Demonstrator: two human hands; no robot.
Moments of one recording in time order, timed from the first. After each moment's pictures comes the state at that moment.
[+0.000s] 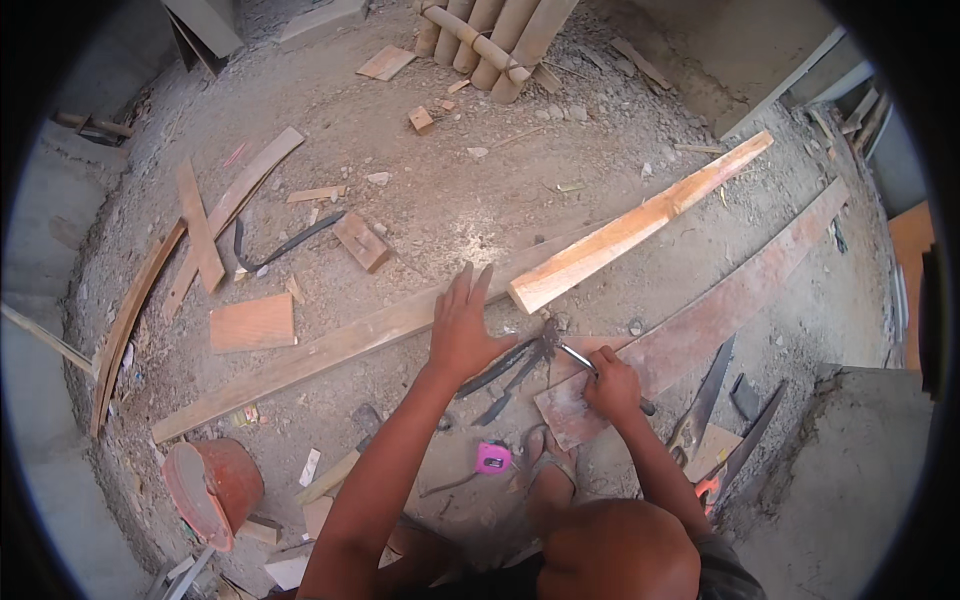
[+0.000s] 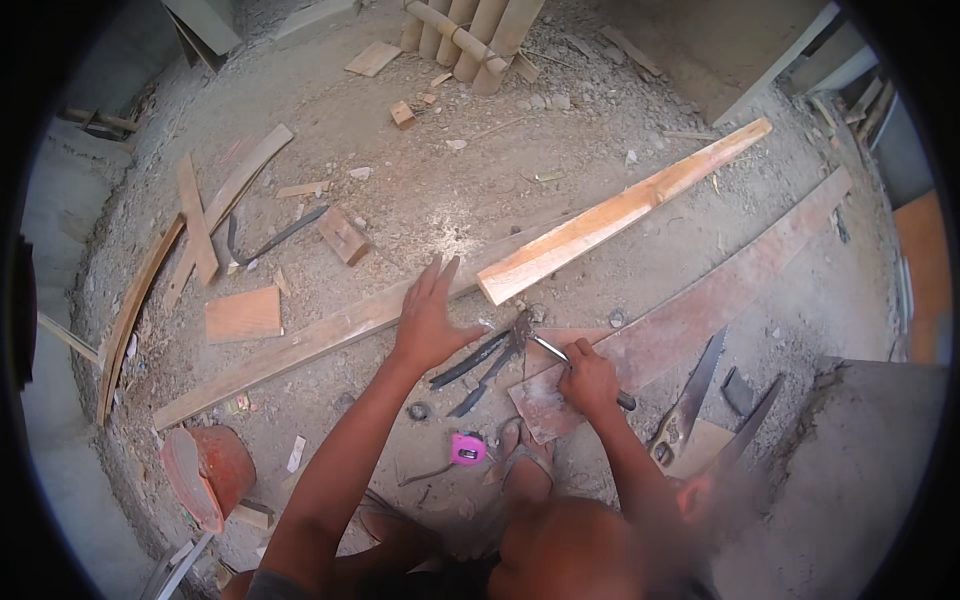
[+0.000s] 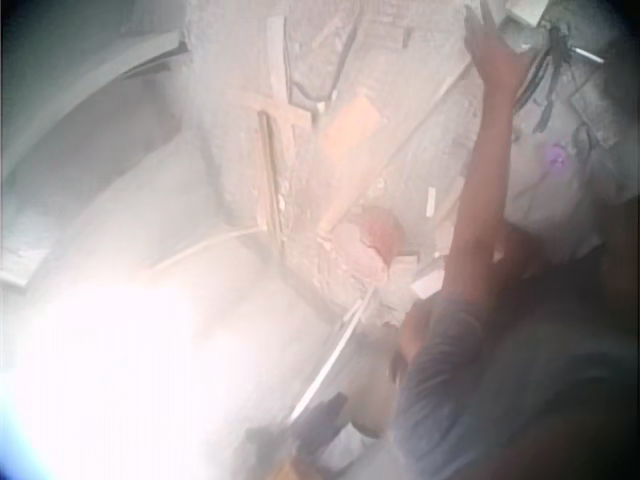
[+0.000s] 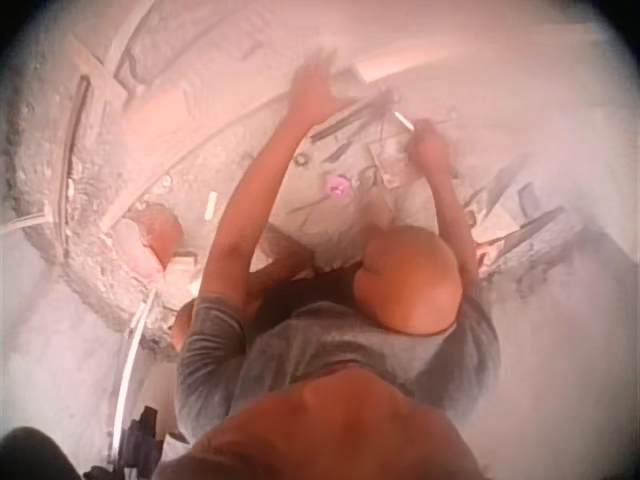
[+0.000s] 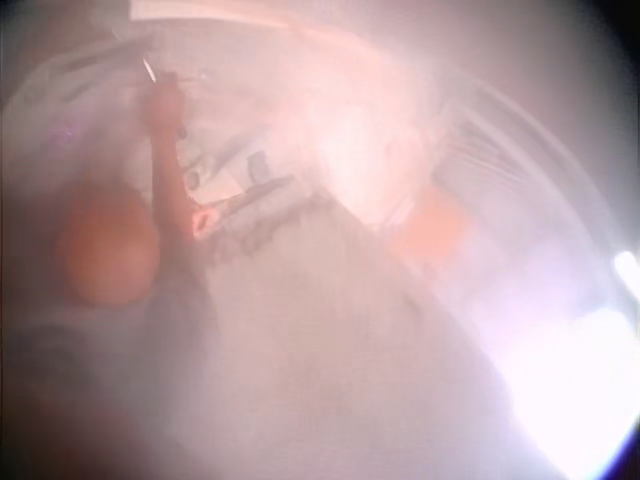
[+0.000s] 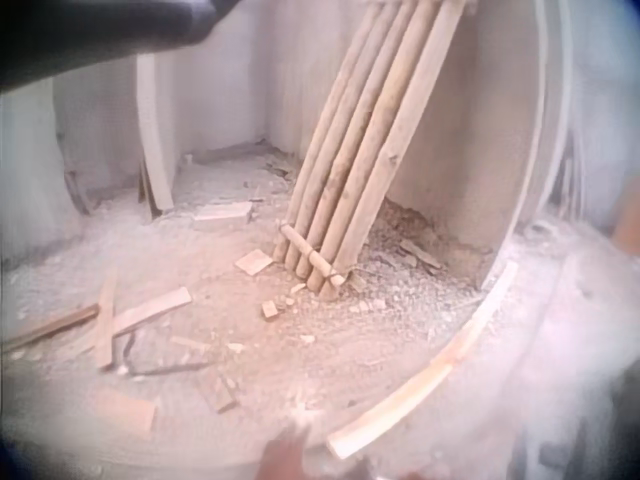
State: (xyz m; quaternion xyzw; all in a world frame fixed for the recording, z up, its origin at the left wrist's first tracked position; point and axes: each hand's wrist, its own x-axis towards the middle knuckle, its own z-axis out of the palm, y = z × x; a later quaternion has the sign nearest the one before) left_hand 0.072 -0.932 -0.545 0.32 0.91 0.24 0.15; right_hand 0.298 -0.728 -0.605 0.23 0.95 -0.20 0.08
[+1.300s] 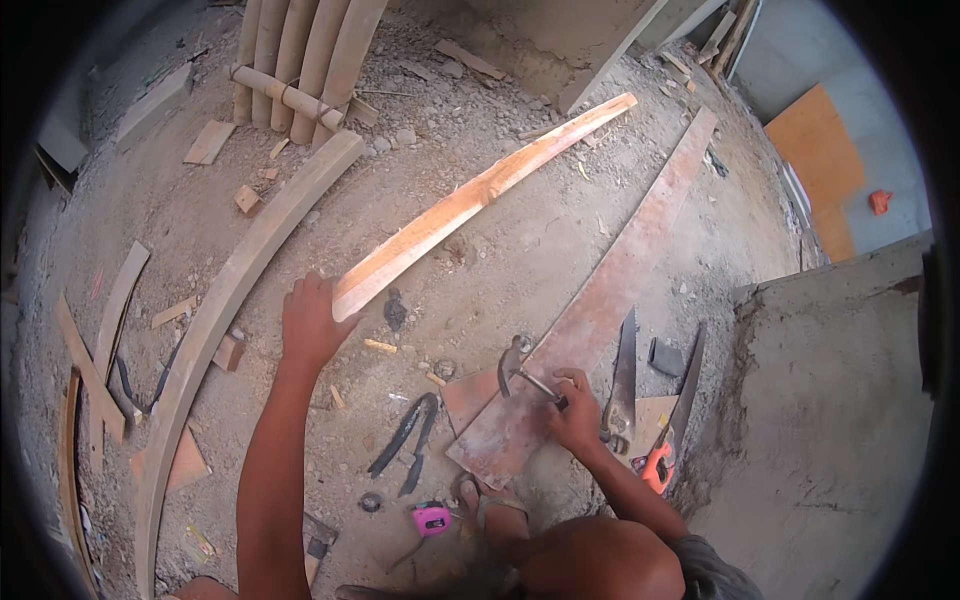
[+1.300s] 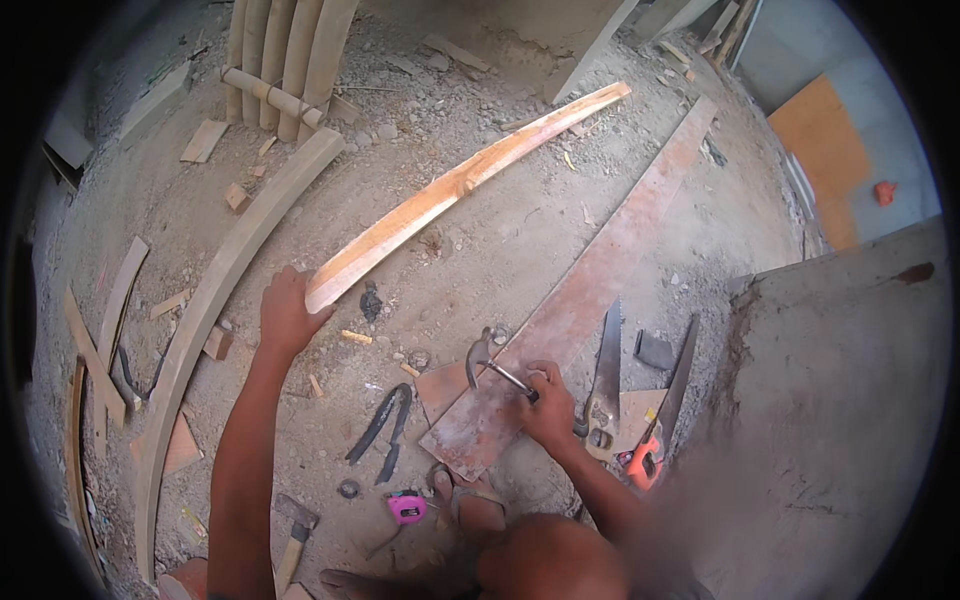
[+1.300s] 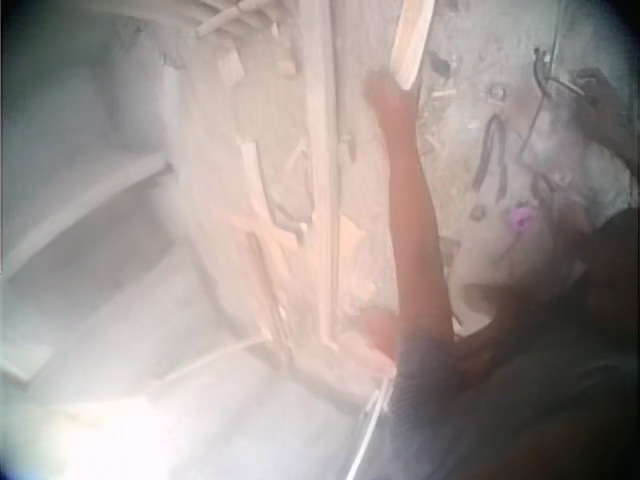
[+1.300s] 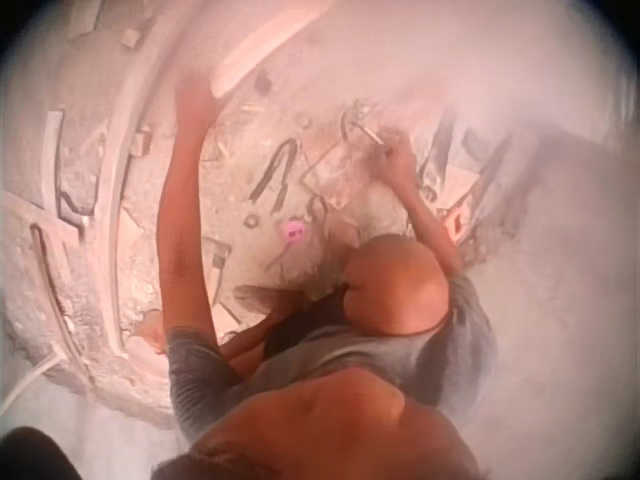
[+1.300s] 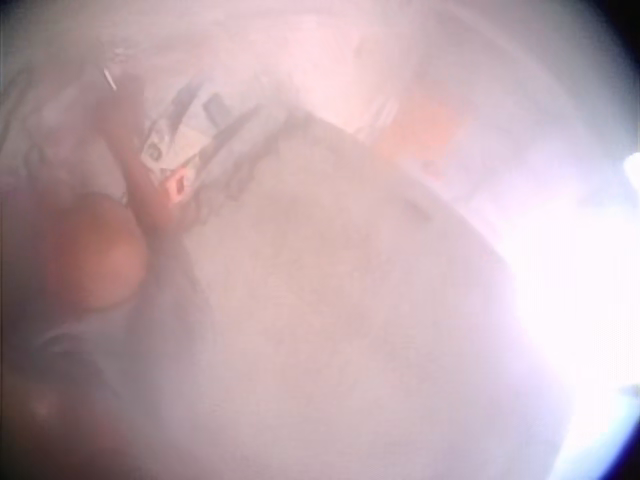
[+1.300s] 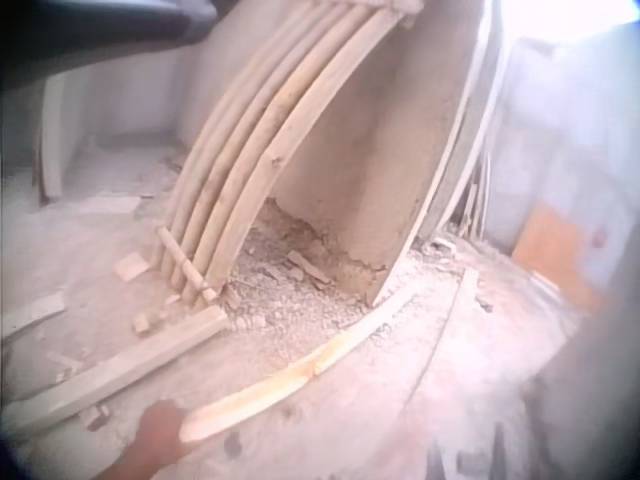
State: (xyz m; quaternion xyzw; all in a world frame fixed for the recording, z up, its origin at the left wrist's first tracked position) left_hand -0.054 -0.851 -0.586 0.45 0.87 0.17 0.08; right_hand 0.357 -0.696 -0.565 0.47 0.84 -0.27 -0.05
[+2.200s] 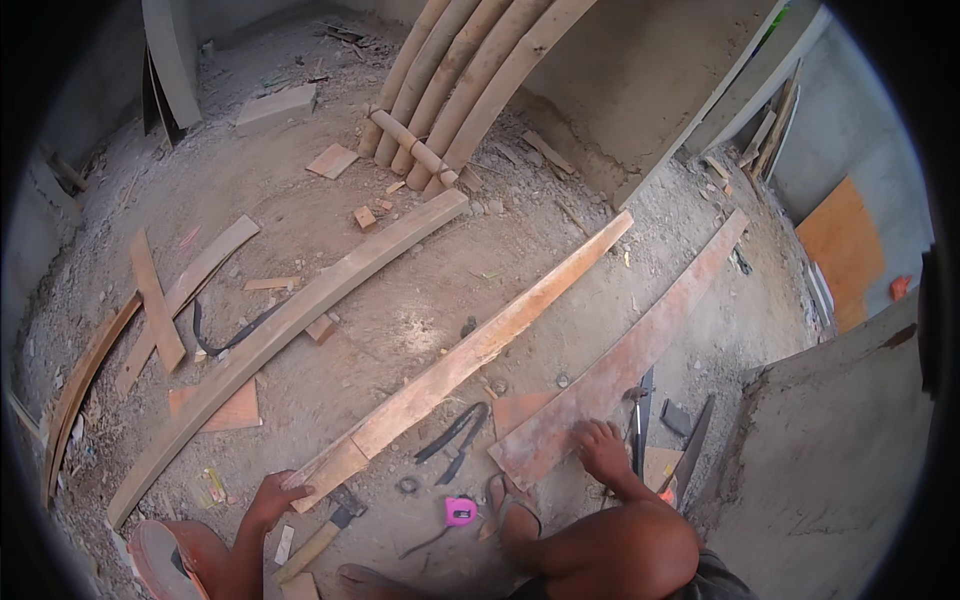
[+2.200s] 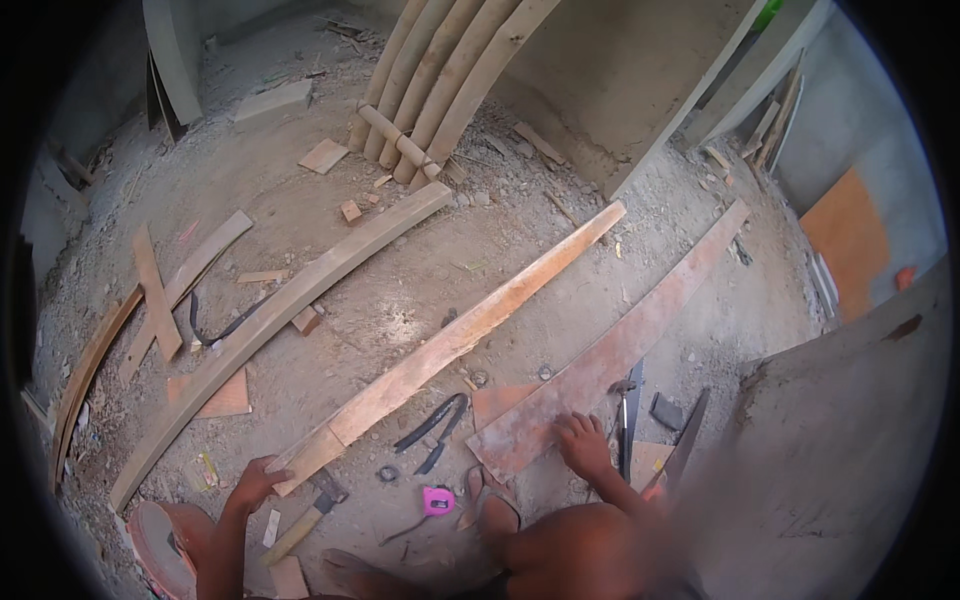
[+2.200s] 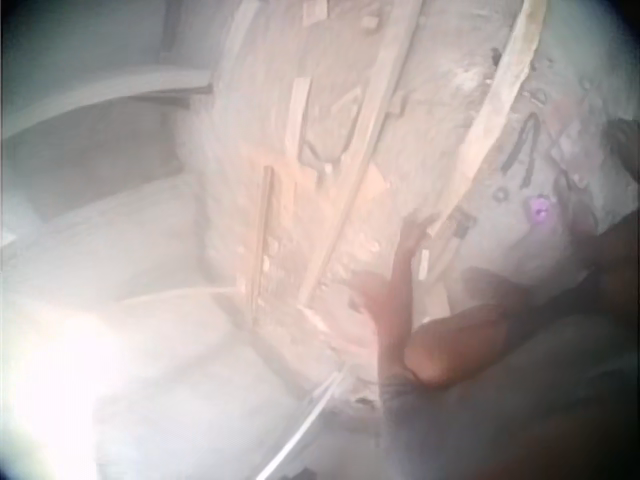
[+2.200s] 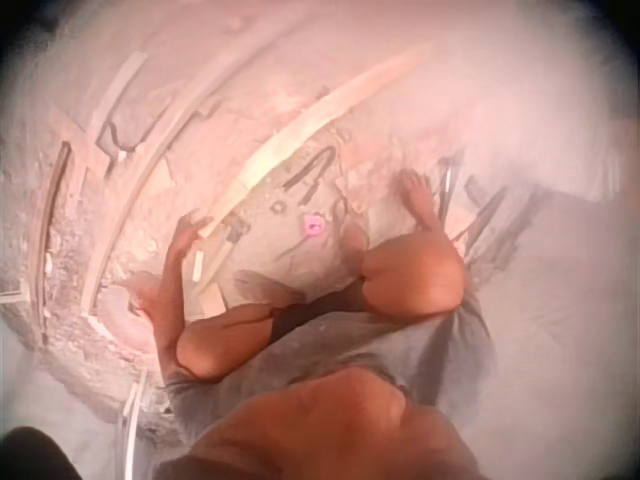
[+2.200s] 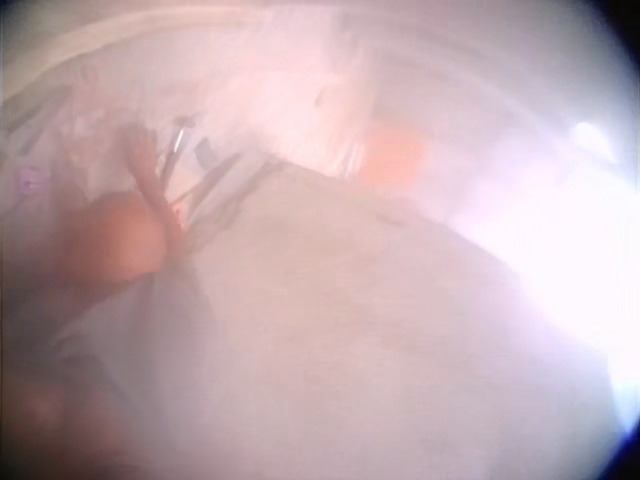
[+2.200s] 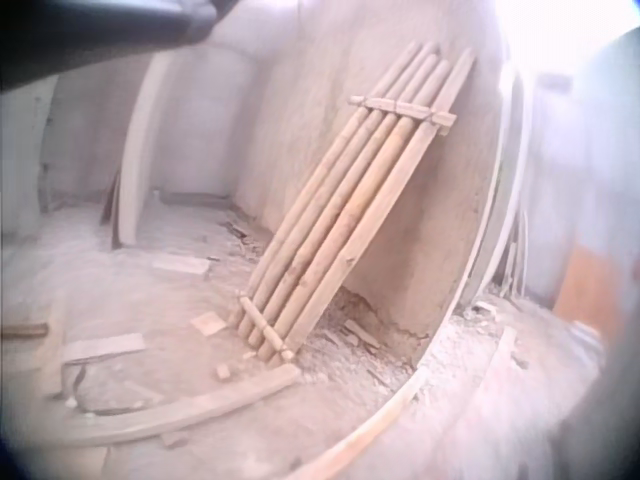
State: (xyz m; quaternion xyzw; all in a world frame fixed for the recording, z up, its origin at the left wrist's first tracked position) left_hand 0.054 -1.256 -0.573 -0.04 0.71 0.49 0.50; right_hand 0.423 -0.693 -0.568 0.15 0.99 -0.02 0.08
